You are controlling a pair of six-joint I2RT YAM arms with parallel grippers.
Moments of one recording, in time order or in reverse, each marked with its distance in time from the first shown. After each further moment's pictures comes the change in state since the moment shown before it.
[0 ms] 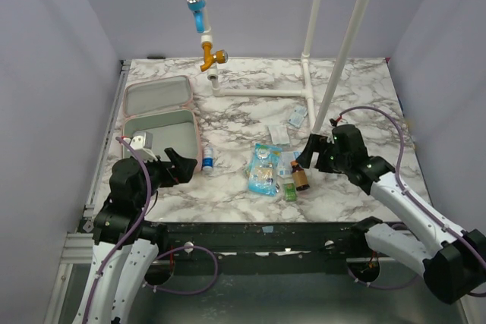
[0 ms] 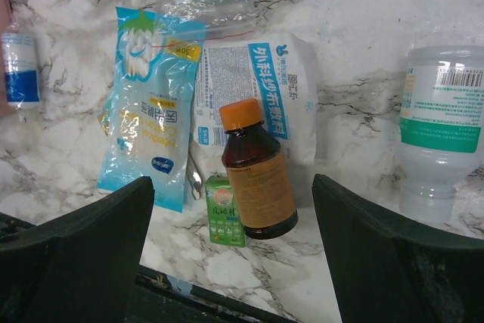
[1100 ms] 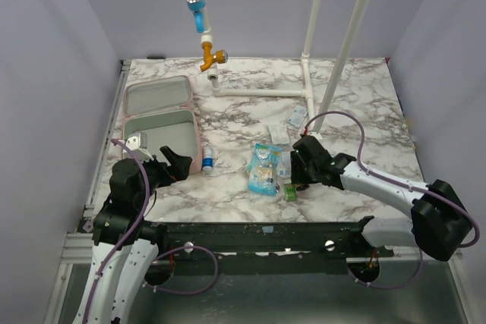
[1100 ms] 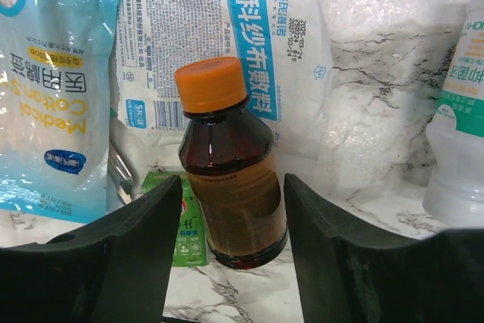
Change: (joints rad) left arm 0.000 -0.004 0.002 -0.020 -0.113 -0.029; right arm 0.283 0.302 0.013 0.004 0.288 0.023
